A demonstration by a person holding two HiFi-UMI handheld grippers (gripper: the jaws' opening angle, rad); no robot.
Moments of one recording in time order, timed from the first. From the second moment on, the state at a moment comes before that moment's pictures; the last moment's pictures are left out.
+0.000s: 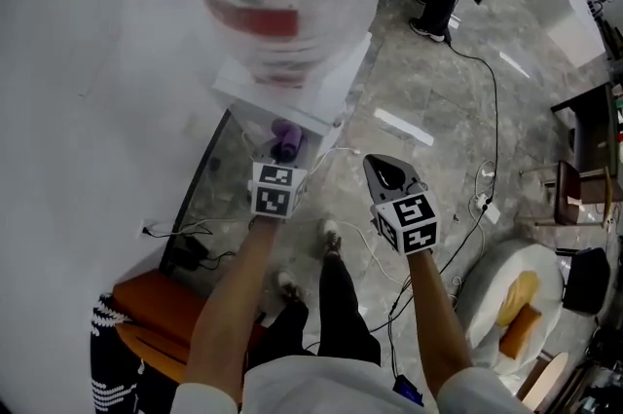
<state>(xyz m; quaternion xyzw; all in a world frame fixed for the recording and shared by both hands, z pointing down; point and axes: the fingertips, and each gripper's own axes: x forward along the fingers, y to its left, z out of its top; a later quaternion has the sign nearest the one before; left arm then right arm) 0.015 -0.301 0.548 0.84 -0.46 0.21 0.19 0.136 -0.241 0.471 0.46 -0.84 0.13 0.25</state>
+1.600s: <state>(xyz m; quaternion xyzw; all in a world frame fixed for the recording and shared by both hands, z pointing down) -0.174 -0.293 0.649 0.73 -0.59 0.20 0.29 0.003 -0.275 0.587 0.39 -0.86 0.21 0.25</state>
